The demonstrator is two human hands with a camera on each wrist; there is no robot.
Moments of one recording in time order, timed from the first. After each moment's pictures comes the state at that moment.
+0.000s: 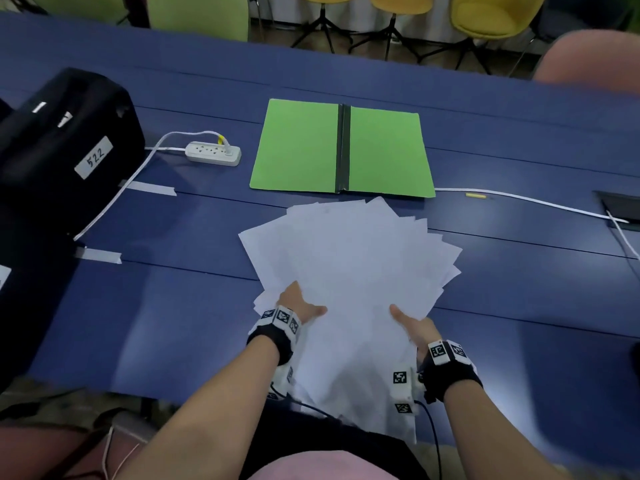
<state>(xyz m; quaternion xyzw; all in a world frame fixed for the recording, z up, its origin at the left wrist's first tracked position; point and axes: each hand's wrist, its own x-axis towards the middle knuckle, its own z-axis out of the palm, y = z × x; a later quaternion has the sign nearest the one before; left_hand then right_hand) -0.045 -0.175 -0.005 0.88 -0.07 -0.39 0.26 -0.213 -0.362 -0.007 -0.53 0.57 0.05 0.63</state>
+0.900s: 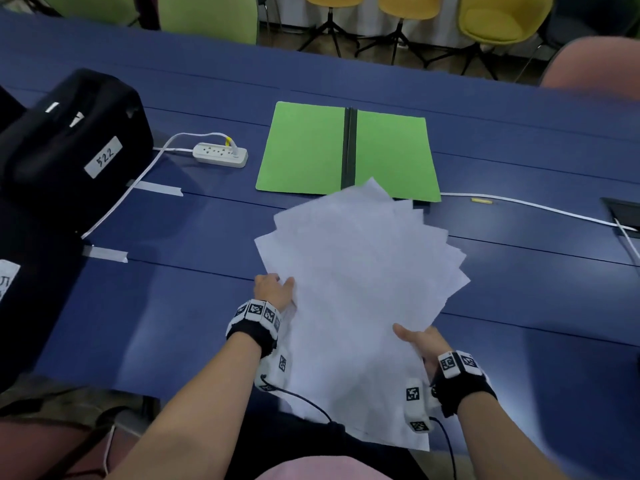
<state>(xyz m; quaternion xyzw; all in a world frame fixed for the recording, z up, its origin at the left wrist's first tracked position) -0.005 -0.149 -0.015 0.89 0.04 -0.30 0.34 -0.225 -0.362 -0.011 -0.54 0.55 0.09 0.63</state>
